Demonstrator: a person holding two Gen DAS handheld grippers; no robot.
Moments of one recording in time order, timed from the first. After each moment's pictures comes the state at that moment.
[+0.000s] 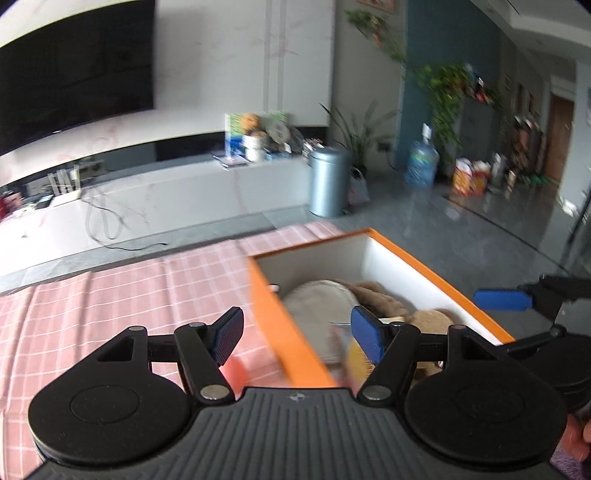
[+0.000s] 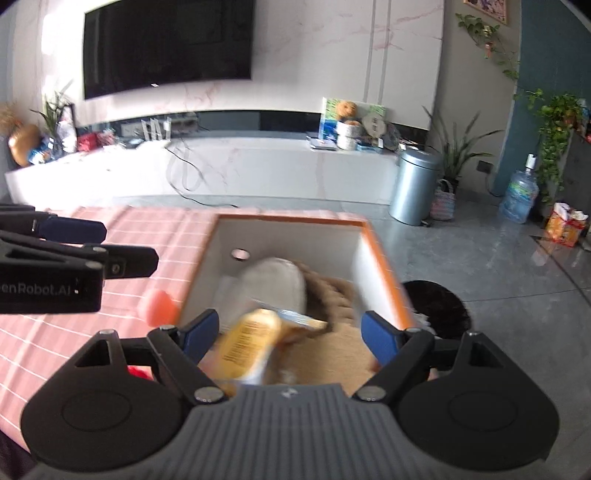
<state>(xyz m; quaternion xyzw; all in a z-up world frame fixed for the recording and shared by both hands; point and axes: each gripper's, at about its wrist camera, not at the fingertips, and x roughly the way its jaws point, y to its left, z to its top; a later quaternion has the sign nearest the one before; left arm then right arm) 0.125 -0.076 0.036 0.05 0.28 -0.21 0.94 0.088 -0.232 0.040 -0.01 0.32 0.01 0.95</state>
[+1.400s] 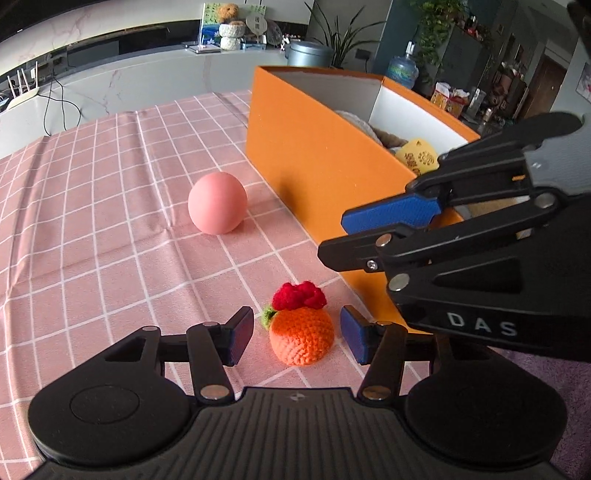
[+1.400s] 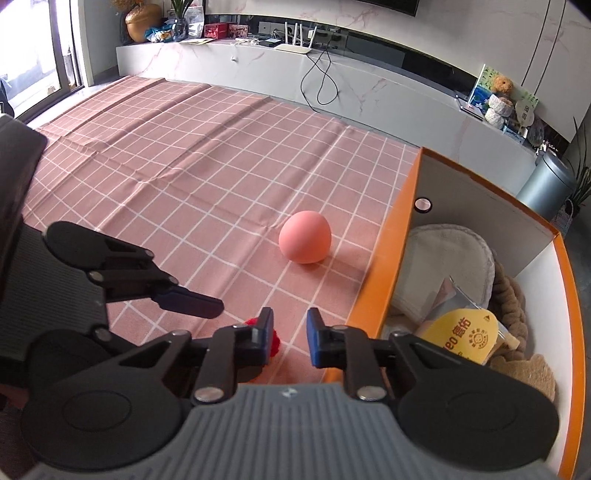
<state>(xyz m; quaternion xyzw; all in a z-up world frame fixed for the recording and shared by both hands) 0.139 -0.035 -0.089 0.05 0.44 -0.28 0.85 0.146 -0.127 -0.021 -0.14 0.43 0.19 0.87</state>
